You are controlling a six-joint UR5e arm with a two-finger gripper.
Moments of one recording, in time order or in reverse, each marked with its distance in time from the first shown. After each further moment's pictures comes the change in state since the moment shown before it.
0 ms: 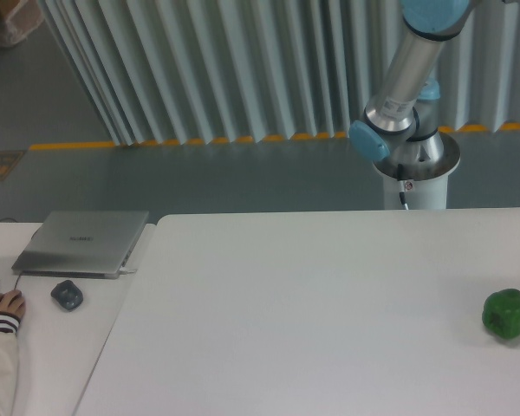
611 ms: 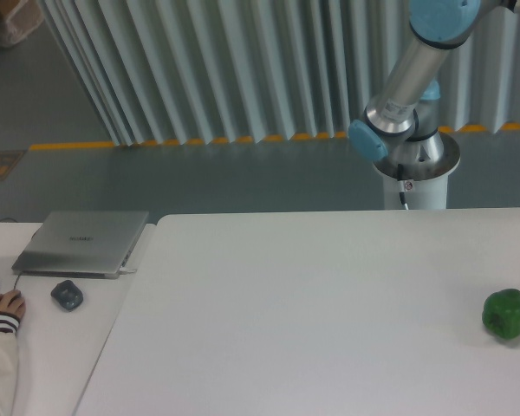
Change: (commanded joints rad) arm -0.015 -0.048 0.026 0.029 -0.020 -0.005
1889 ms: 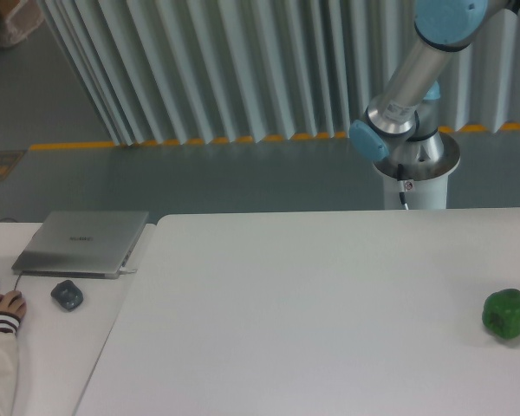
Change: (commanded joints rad) arm 0.008 0.018 -0.006 -0.040 0.026 -0.008
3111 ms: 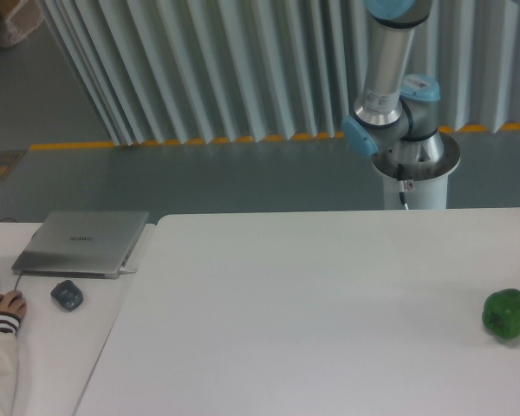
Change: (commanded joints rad) arm -0.290 0.232 0.002 -0.399 -0.184 -0.612
